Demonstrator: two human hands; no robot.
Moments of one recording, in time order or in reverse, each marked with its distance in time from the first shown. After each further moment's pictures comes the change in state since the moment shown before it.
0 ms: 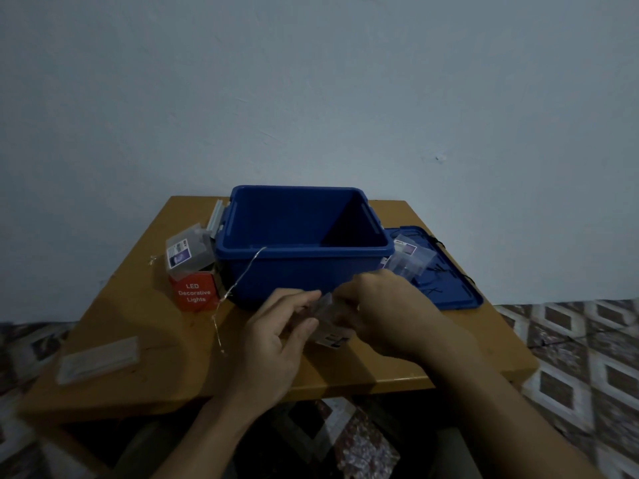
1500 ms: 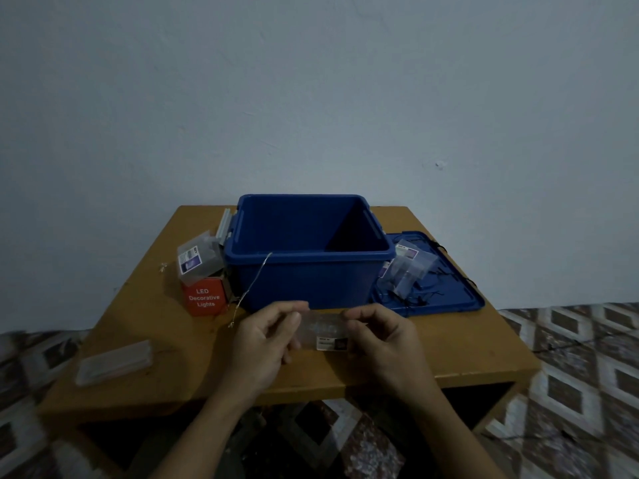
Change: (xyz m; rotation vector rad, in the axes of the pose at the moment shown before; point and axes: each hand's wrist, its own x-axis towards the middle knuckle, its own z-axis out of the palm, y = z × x) left_hand 0.000 -0.012 -0.011 -0.246 0.061 -0.406; right_hand -0.032 0.003 0.074 1.149 0.403 0.321
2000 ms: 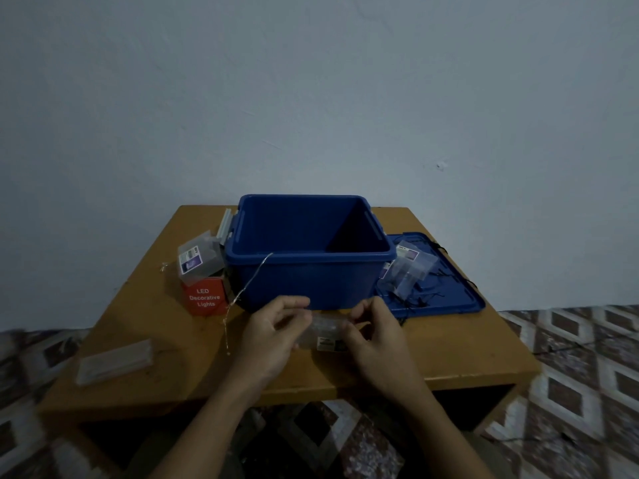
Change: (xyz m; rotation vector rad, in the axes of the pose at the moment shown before) left_hand 0.010 0.008 0.006 0.040 -0.037 -0.148; right_hand 0.004 -0.001 0.012 -0.255 -0.012 -0.010
